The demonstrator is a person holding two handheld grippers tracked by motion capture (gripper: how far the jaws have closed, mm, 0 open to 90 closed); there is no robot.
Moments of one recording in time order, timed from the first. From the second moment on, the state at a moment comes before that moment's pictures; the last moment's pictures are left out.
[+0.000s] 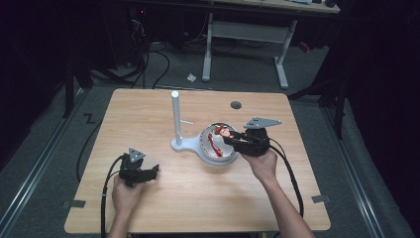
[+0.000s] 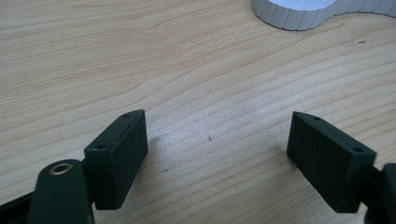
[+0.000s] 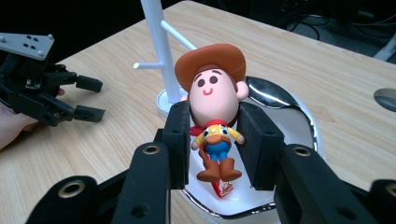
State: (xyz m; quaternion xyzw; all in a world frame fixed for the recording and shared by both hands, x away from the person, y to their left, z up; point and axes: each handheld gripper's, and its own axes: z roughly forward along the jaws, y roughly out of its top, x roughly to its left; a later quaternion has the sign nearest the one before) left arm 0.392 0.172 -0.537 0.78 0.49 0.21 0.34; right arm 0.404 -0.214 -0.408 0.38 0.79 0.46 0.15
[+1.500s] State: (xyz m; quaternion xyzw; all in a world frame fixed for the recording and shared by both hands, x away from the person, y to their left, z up) left arm 0.392 0.172 -0.537 0.78 0.48 0.21 0.34; right arm 0.431 -0.193 -0.455 0.40 0.81 0.39 0.14
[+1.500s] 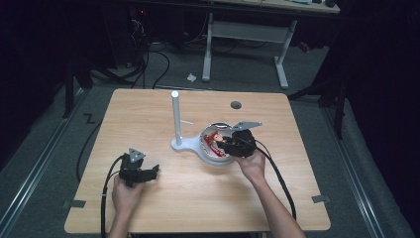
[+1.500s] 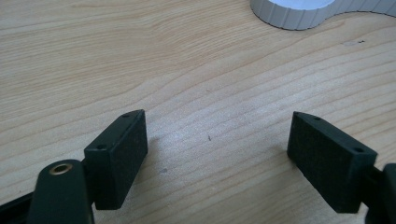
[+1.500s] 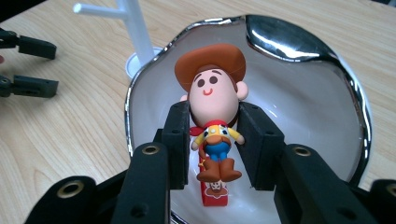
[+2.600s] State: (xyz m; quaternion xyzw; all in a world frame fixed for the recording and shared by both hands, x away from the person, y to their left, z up) left arm 0.392 0.172 -0.537 0.78 0.48 0.20 0.35; right arm 0.419 -0.224 -0.423 0.43 0.78 0.41 0.19
